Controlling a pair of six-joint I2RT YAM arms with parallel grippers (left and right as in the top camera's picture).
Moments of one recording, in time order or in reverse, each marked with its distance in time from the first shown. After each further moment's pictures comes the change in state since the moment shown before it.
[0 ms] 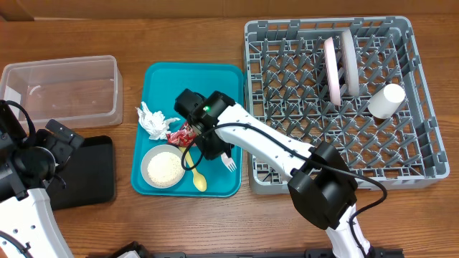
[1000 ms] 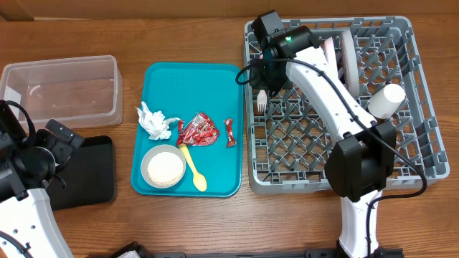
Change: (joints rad) left arm 0.000 0.000 0.000 0.000 0.000 0.000; right arm -0.436 0.002 0.190 0.040 -0.083 0.181
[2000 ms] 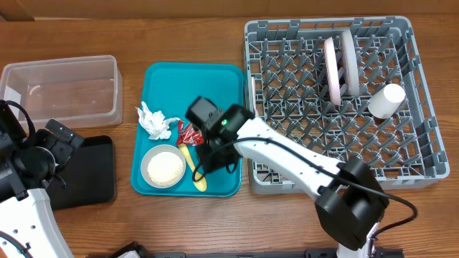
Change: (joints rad) left arm 0.000 0.000 0.000 0.000 0.000 0.000; right arm 0.454 -0.206 -0.525 0.218 -0.229 -0.021
